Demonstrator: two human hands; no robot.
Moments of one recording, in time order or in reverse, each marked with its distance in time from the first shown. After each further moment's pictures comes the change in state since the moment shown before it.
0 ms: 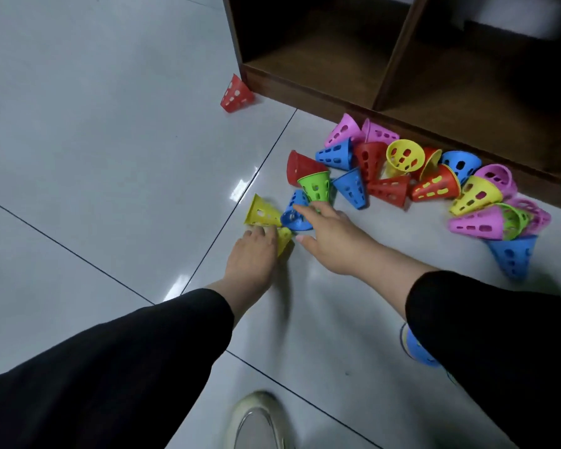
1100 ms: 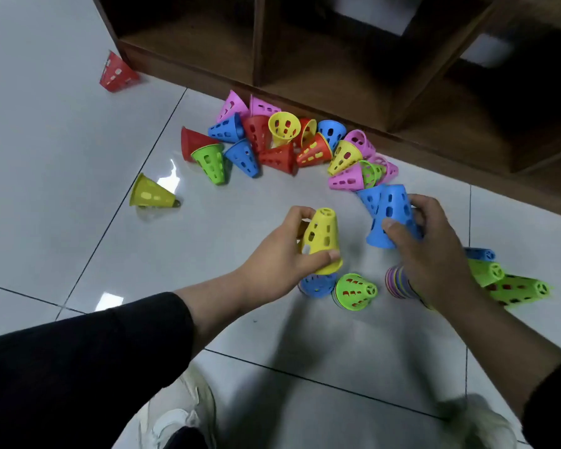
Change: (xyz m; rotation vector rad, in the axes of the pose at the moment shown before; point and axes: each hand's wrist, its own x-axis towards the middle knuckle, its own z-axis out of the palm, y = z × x) left_hand -0.086 0.186 -0.060 -1.144 -0.224 0.392; right_hand -0.266 0.106 -0.073 0.581 0.730 0.389
